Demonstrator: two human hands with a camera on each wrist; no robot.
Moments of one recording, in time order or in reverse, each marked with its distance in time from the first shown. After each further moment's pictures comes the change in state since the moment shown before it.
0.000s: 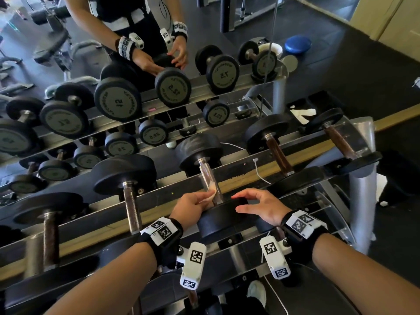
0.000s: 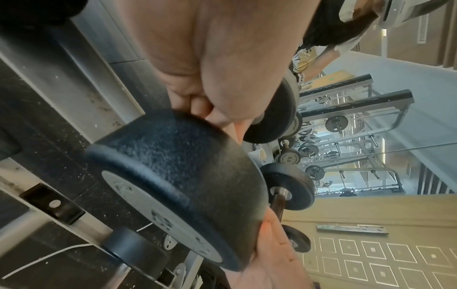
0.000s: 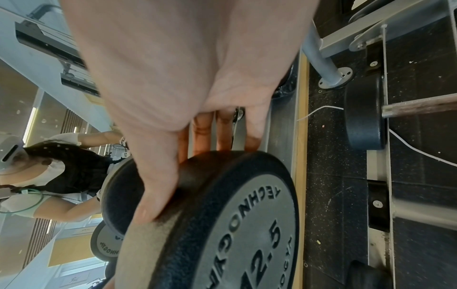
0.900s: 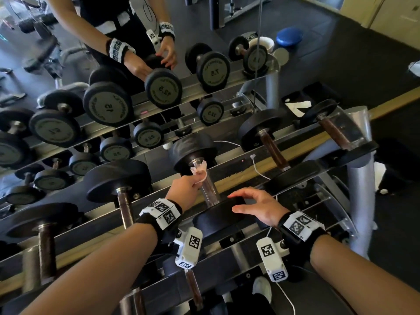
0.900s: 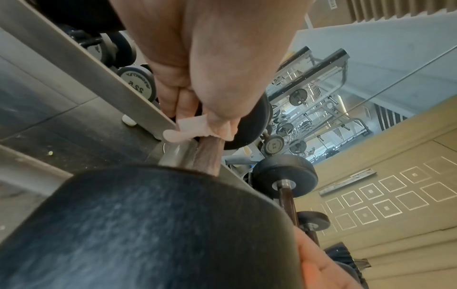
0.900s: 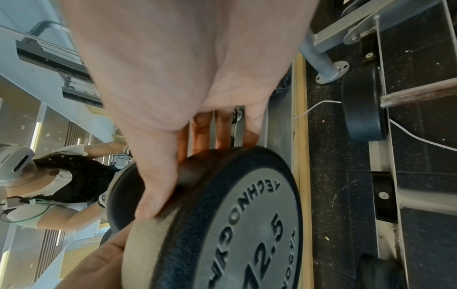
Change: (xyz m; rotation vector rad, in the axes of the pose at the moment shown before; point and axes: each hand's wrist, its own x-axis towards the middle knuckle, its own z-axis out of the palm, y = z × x) left_hand 0.046 0.023 -0.019 0.709 0.014 0.143; right_hand -0.002 0.007 0.005 0.020 0.053 -0.027
